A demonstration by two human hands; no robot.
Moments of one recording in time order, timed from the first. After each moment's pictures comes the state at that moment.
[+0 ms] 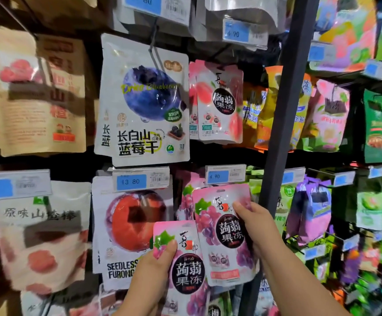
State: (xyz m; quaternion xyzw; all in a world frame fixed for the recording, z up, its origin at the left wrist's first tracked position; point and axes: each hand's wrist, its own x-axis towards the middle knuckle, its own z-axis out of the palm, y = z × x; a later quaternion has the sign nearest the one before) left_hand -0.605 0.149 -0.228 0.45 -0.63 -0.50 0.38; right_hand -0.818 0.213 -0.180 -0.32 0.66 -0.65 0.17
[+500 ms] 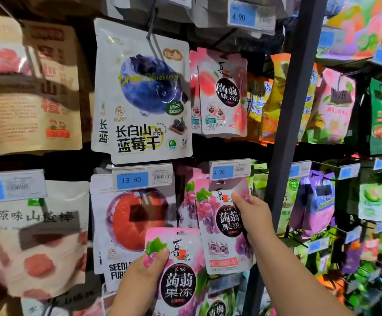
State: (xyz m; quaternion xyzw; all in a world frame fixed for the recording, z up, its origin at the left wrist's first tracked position) left_hand -0.580 0.136 -0.235 0.46 -0.65 -0.50 0.34; right_hand -0.824 0.178 -0.193 -0.27 0.67 -0.68 0.11
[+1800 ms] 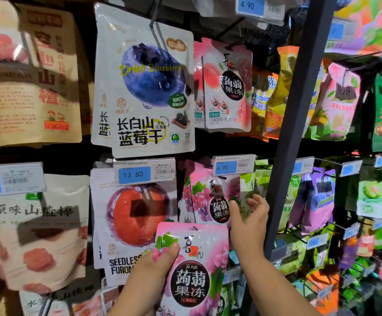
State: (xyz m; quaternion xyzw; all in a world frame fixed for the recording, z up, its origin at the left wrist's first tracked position) left_hand -0.584 0.142 -0.235 0.42 -0.61 -0.59 0.32; right_hand -0.781 0.185 -0.219 -0.29 0.68 -0.67 -0.05
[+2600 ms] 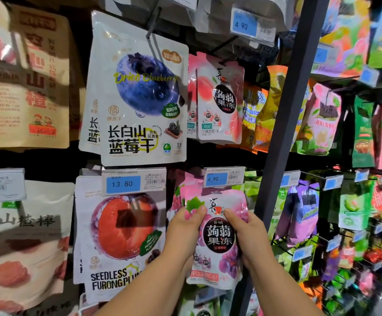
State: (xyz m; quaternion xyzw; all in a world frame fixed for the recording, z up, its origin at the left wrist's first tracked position) left_hand -0.690 0.129 -0.189 0.26 -0.52 -0.71 0.40; right_hand -0.805 0.204 -0.195 -0.31 0.61 -0.71 0.18
